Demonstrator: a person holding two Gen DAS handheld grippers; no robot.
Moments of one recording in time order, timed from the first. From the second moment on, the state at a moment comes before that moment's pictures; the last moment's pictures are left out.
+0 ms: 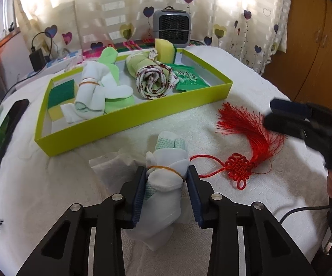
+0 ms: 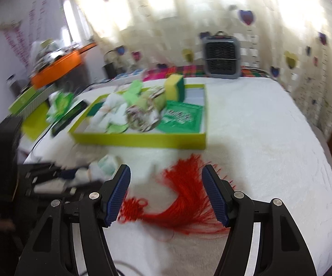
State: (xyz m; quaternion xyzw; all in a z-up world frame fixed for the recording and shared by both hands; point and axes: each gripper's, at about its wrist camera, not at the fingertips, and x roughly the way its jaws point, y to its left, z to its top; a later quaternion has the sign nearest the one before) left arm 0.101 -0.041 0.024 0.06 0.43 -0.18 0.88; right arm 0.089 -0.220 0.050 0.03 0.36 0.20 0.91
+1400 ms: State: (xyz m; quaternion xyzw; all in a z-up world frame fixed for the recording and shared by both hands) left arm 0.103 -0.035 0.021 0.03 0.44 -0.18 0.88; right arm 0.118 -0.209 0.012 -0.09 0.41 0.20 0.88
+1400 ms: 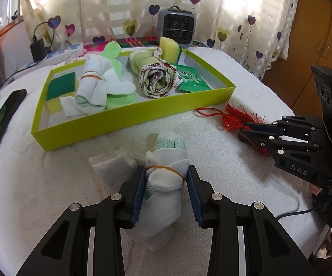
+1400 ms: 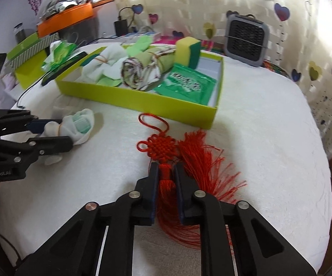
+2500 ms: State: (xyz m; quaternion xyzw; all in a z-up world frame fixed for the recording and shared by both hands) left arm 0.099 -0.025 0.048 0.00 0.41 -0.18 0.89; right arm 0.102 -0.220 0.046 0.01 0.36 0.20 0.91
